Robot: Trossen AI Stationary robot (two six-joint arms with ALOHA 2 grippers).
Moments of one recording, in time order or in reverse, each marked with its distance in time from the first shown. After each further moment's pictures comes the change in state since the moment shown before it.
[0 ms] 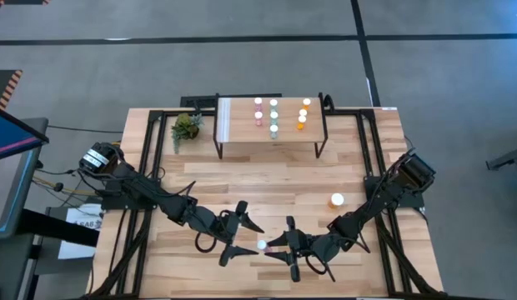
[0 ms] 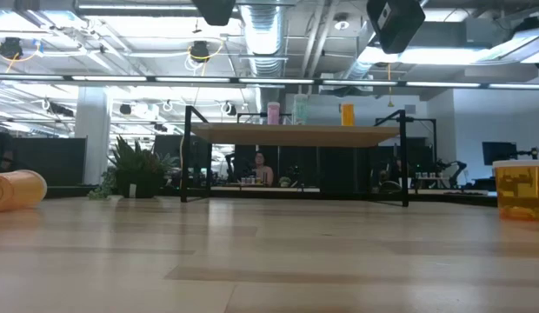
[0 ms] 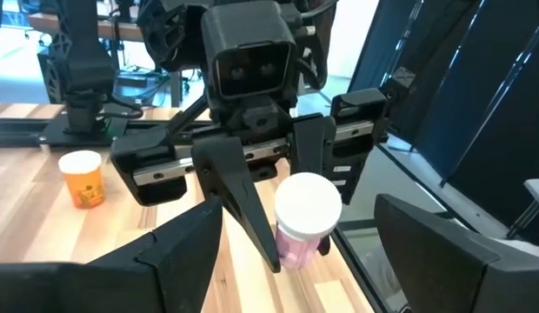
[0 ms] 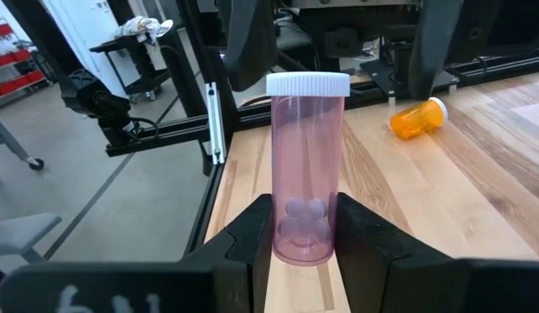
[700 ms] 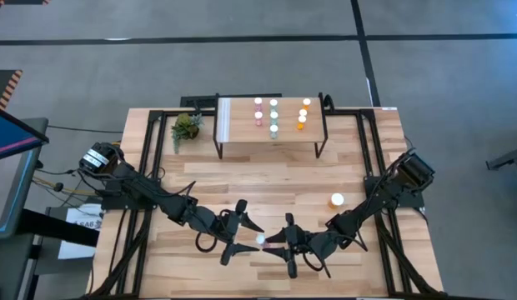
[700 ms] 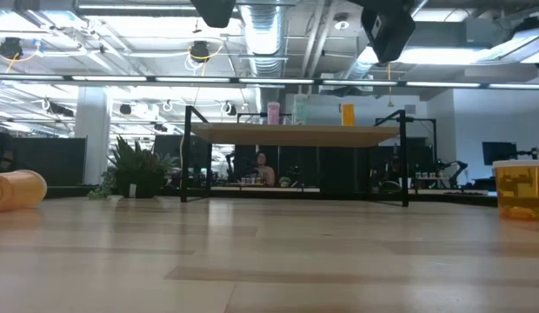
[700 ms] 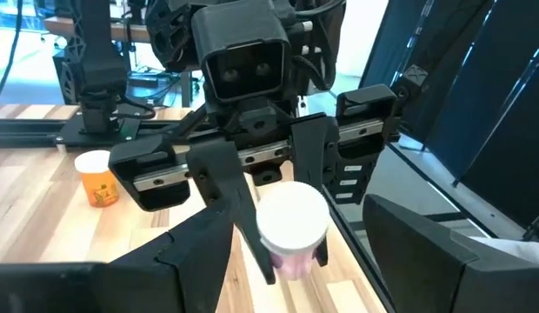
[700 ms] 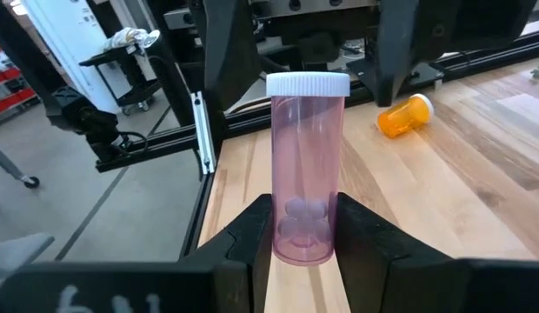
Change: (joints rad) left arm 0.000 0.000 0.000 -0.008 -0.028 0.012; right arm -0.027 0.000 0.000 0.000 0.004 0.053
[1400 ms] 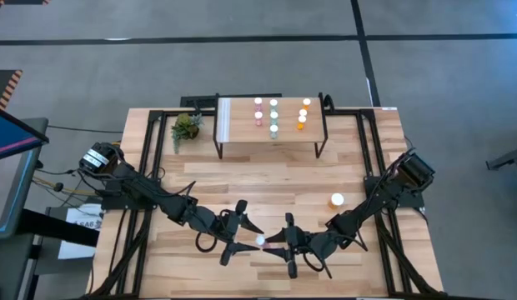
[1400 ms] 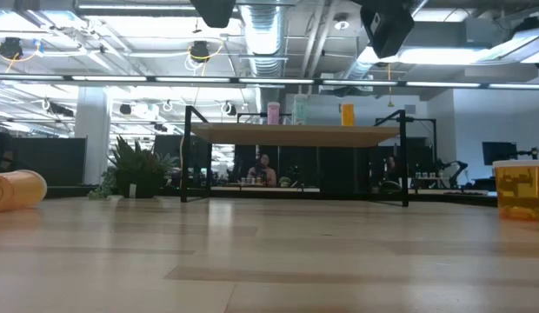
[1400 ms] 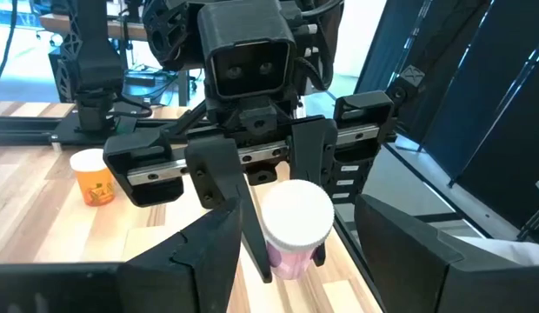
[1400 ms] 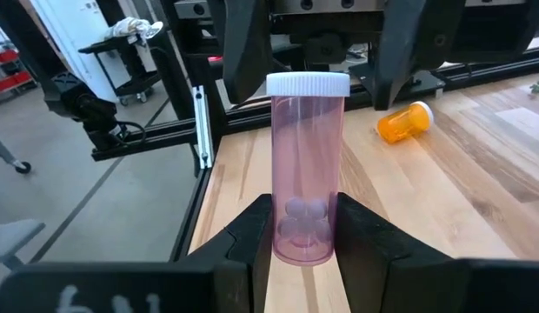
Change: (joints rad) left arm 0.000 0.000 0.000 0.000 0.009 -0.010; right arm 0.000 0.000 0.000 -0.001 0.000 -0.061
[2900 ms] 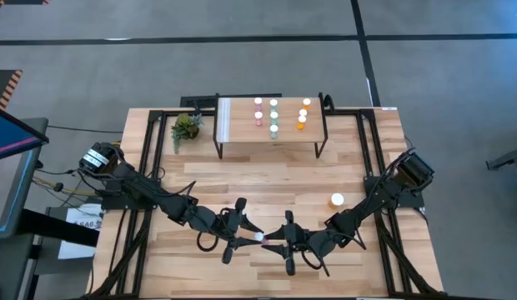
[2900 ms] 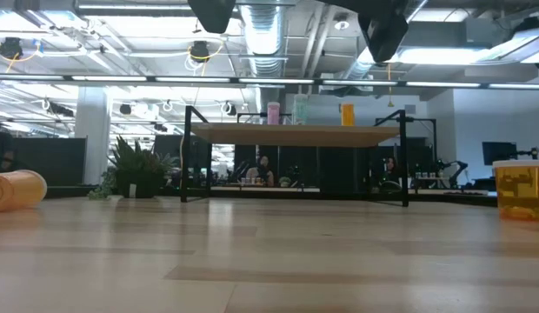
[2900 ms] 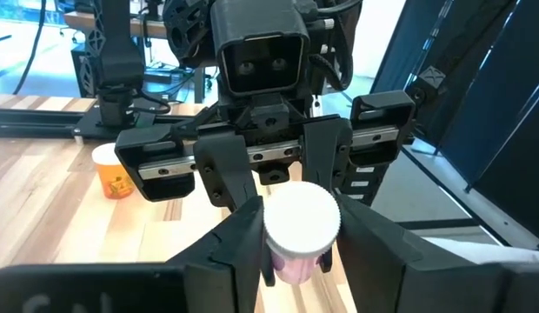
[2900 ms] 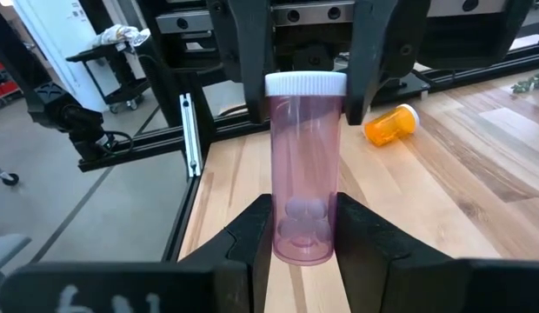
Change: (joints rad) left arm 0.000 0.000 -0.001 -0.010 -0.044 -0.014; right arm -0.018 0.000 0.000 0.002 0.023 0.018
